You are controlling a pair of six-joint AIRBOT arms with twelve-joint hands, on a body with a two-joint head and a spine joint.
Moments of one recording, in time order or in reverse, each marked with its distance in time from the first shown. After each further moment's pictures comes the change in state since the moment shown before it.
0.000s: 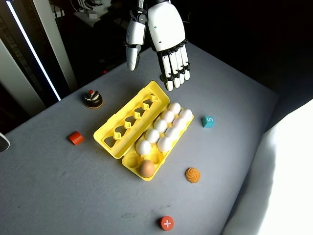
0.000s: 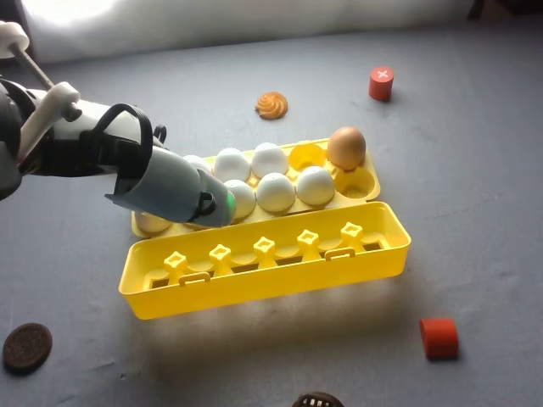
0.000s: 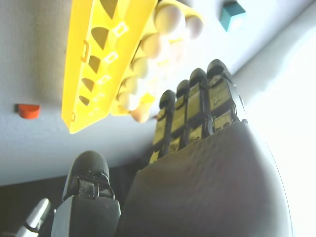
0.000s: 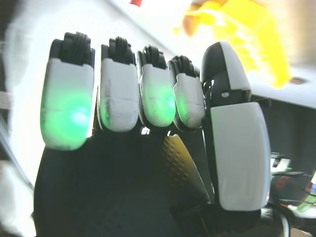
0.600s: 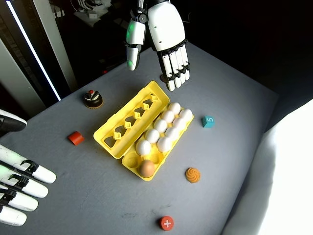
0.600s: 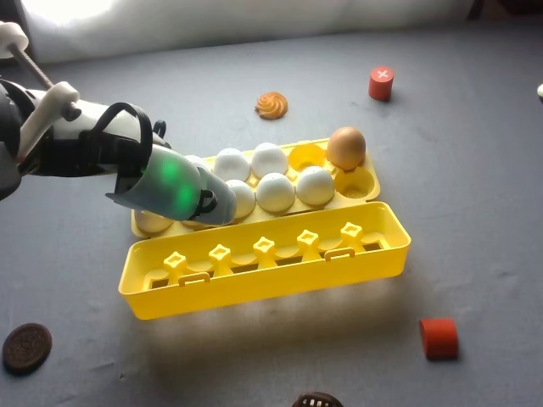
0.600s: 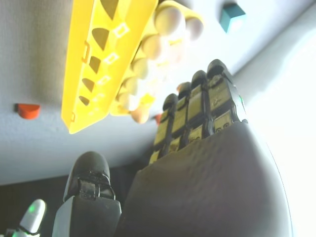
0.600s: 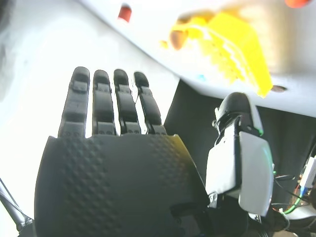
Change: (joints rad) left arm -0.001 0.000 0.000 0.001 0.000 -0.007; right arm 0.039 -0.058 0.074 -0.008 -0.175 -0.018
